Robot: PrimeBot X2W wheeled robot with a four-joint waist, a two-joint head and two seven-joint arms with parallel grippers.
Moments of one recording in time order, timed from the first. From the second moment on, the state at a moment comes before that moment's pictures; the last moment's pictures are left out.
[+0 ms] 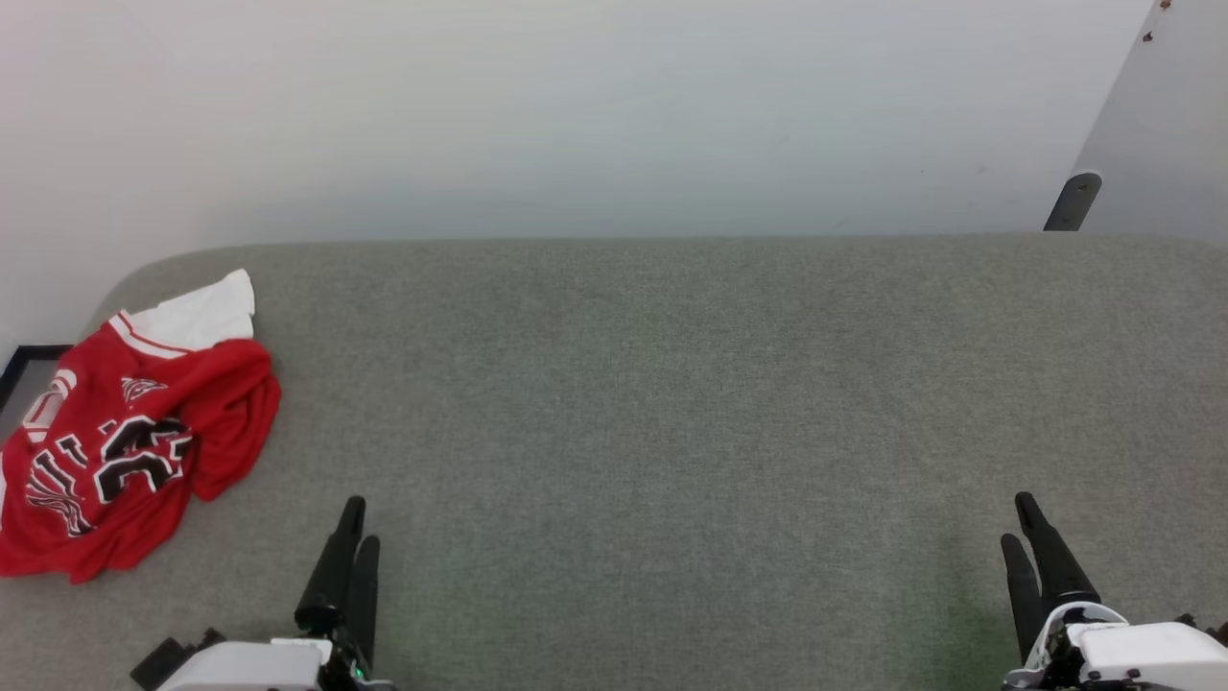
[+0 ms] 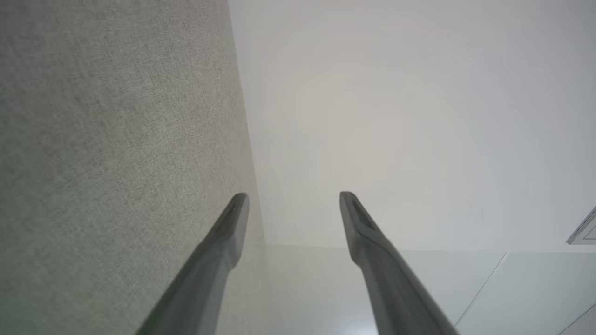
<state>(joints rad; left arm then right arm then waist) -0.03 0.04 0.08 0.21 -1.60 -0.12 0.08 -0.06 -0.05 -0.06 0.29 1.56 0.13 0.06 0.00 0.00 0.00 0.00</state>
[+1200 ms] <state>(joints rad) 0.03 0.21 -0.03 0.12 -0.96 0.01 -0.09 -0.11 -0.07 -0.02 0.28 0.80 0.13 -0.06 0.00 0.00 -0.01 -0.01</state>
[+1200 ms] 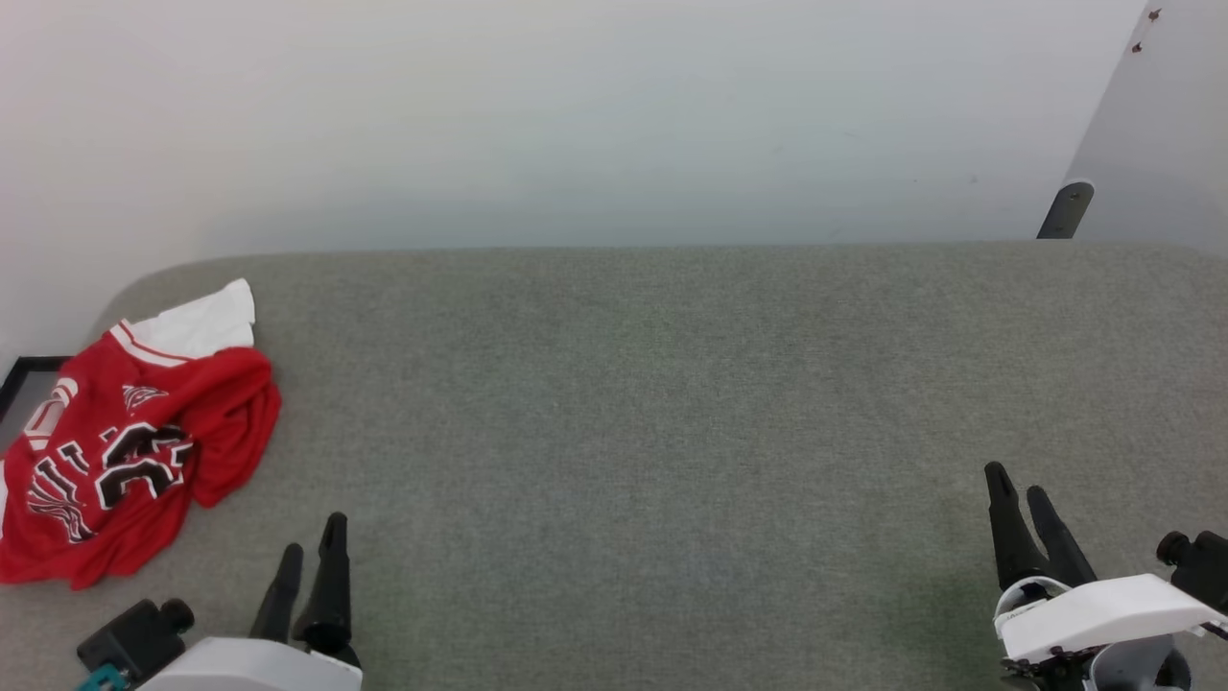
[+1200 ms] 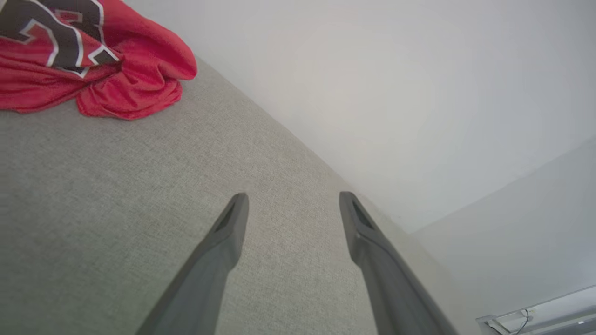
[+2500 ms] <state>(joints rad) 0.07 0.21 -0.01 0.01 -0.47 -0.03 -0.19 -0.11 -0.05 -0.05 0.21 0.35 0.13 -0.12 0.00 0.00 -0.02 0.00</state>
